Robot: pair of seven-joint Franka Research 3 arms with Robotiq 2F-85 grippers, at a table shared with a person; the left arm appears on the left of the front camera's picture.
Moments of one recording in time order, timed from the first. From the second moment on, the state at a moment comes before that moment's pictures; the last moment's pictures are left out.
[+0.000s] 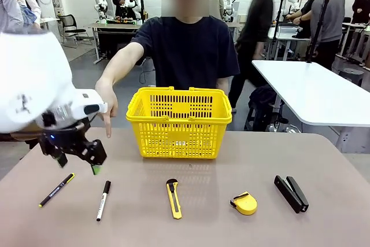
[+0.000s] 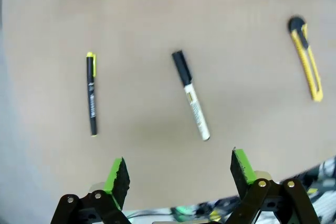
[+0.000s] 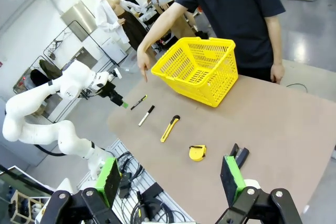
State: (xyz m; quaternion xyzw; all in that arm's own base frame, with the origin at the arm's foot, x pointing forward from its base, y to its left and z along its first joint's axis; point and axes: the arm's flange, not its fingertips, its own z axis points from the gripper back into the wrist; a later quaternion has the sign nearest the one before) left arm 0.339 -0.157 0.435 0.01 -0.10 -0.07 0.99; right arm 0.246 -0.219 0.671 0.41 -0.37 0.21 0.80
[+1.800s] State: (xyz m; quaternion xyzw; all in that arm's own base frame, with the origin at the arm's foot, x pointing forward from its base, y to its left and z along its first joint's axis) left arm 0.364 -0.181 0.358 -0.01 -0.05 -0.07 1.00; right arm 0.246 -0.219 0.671 0.41 -0.37 0.21 0.80
